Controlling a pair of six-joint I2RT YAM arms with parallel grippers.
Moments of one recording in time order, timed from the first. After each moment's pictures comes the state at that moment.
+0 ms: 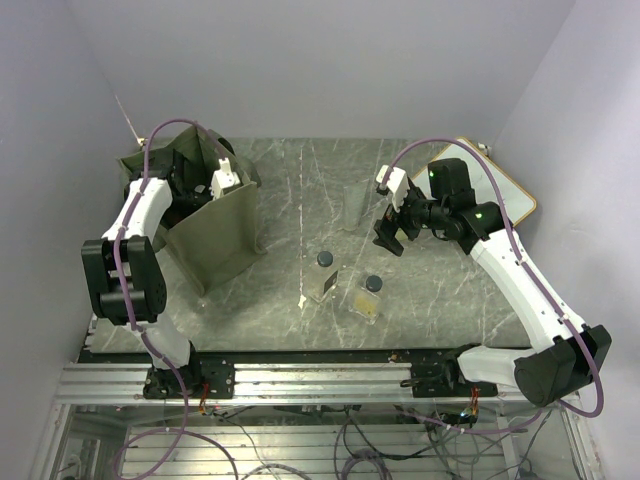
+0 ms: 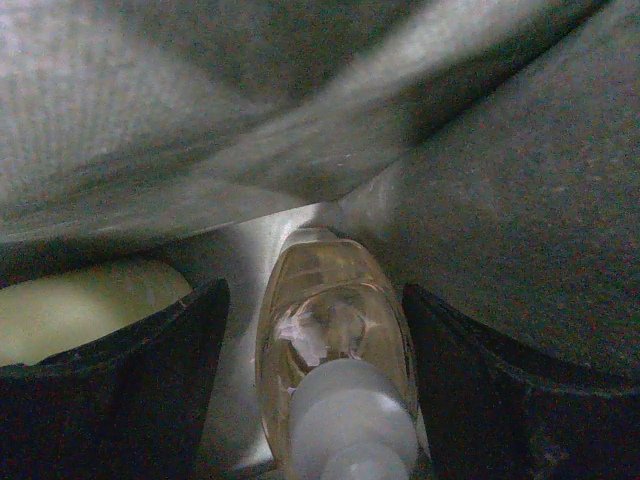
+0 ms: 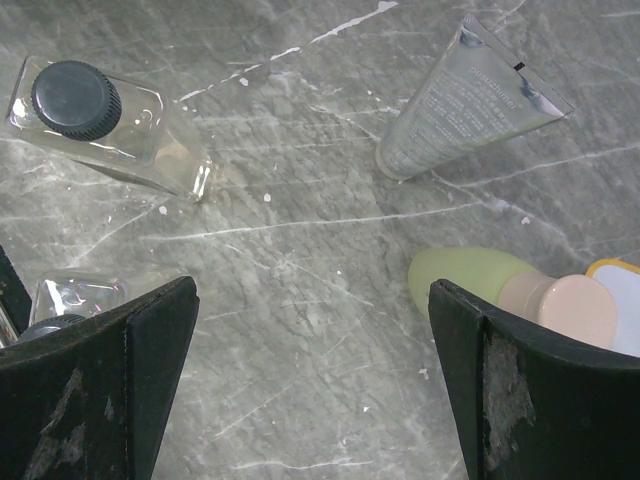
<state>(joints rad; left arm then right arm) 0.06 1.71 1.37 -0.99 0.78 1.12 0.38 1.24 1.24 -0.72 -0.47 -0.60</state>
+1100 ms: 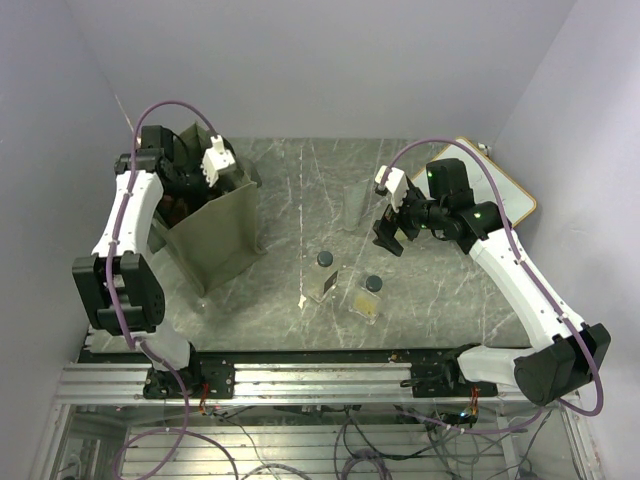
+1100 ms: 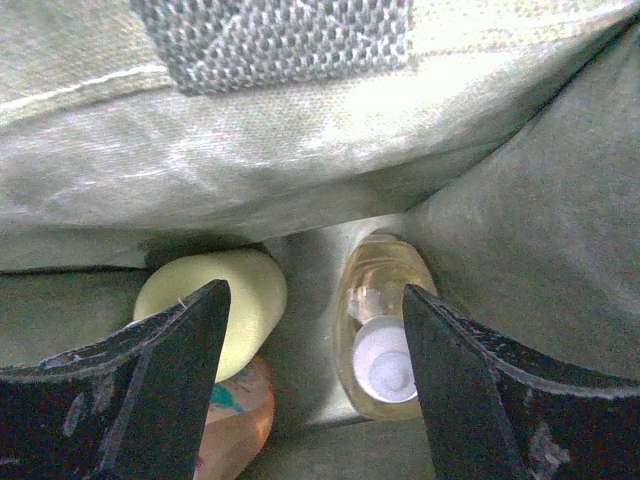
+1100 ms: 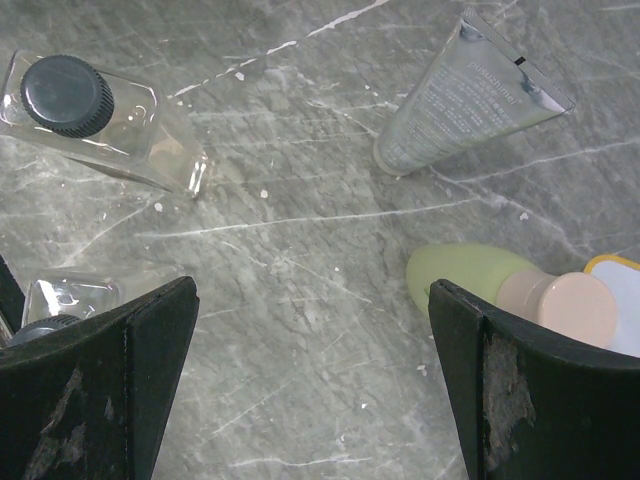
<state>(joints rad) 0.06 1.64 1.52 -1.00 0.73 1.06 0.38 1.25 1.24 -0.73 -0.46 -0.60</state>
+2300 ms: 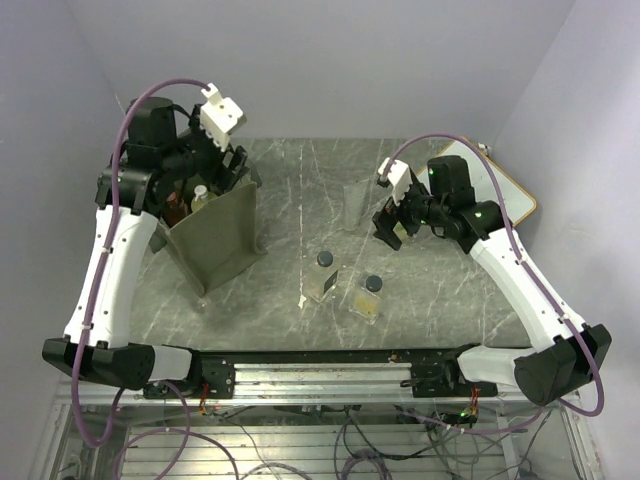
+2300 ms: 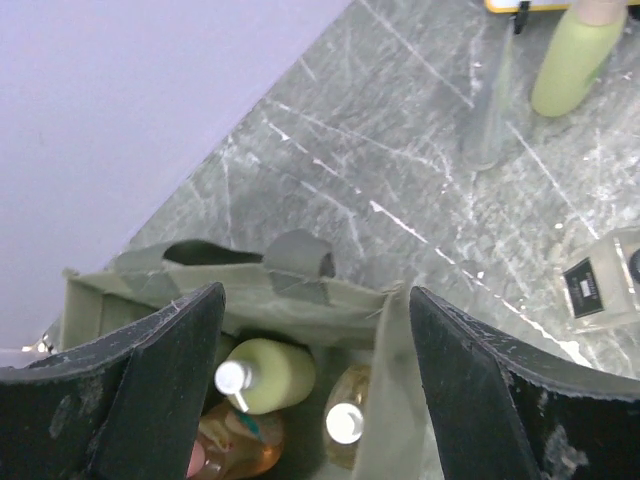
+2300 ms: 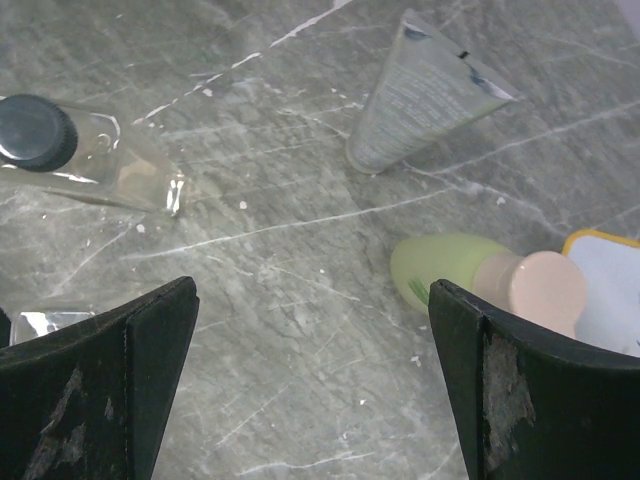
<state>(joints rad) -0.15 1.33 1.69 -0.78 0.49 0.50 0.39 1.25 1.25 -0.70 -0.40 -0.53</state>
